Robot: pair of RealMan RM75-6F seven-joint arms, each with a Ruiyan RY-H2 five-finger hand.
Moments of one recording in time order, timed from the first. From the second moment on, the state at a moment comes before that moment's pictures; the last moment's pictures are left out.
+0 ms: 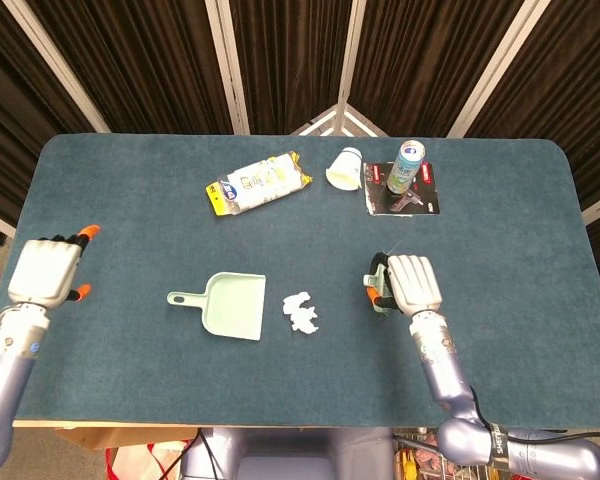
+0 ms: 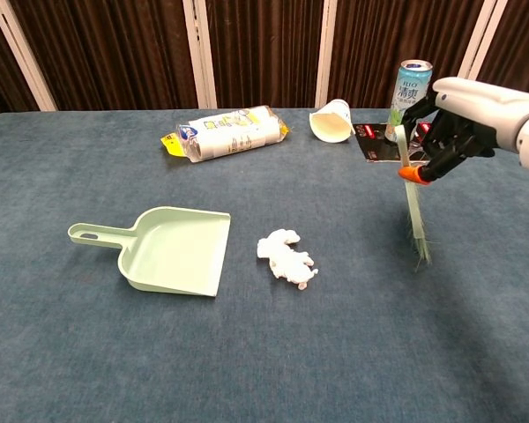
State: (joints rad) left arm -0.48 -1.08 -0.23 -1.82 1.00 1.13 0.71; right arm 0.62 -1.49 0.30 -1.78 -0.88 1.18 -0.53
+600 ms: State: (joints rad) left arm -0.70 -1.38 -0.19 -1.77 0.63 1.14 0.94; right arm 0.62 -1.46 0.27 -1.79 -0.87 1.19 -0.50
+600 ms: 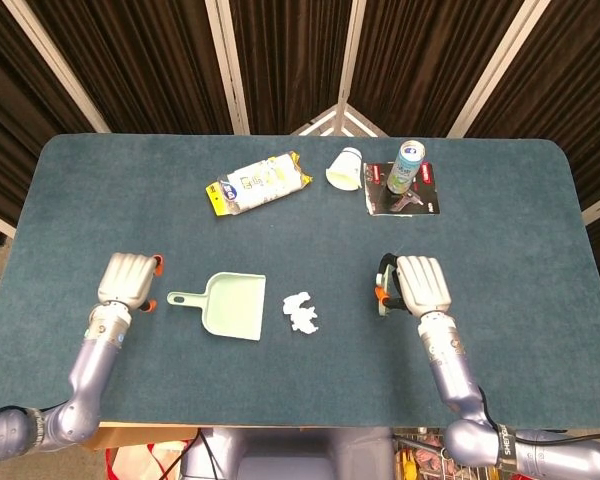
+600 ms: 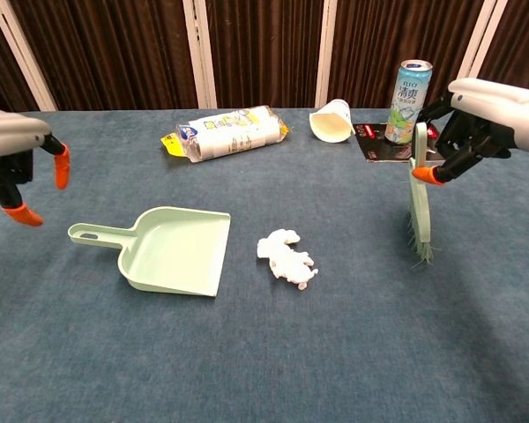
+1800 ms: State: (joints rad) left arm -0.85 -1.64 -0.19 -1.66 0.50 1.22 1.00; right arm 0.62 -1.45 0.24 -1.82 -0.88 1.21 -0.49
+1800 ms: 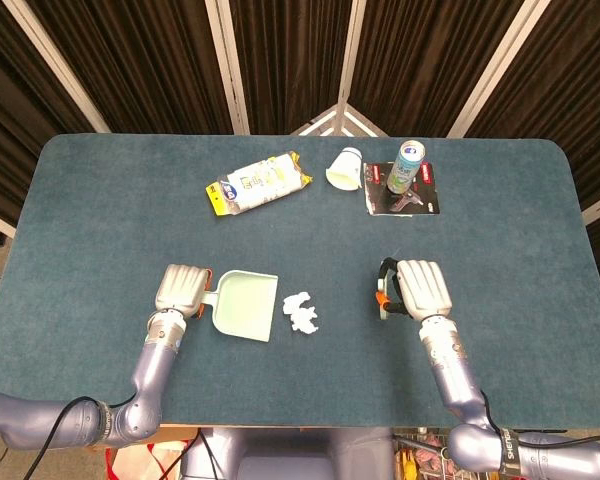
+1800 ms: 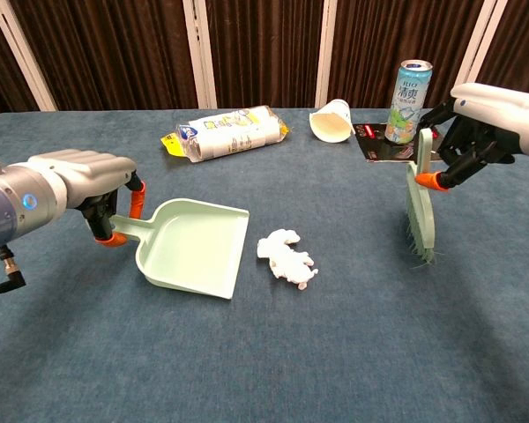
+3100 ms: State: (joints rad) left arm -0.95 -1.75 -0.23 -1.61 0.42 1.22 1.01; right arm 0.74 -1.62 0.31 -1.93 -0.73 1.27 -0.63
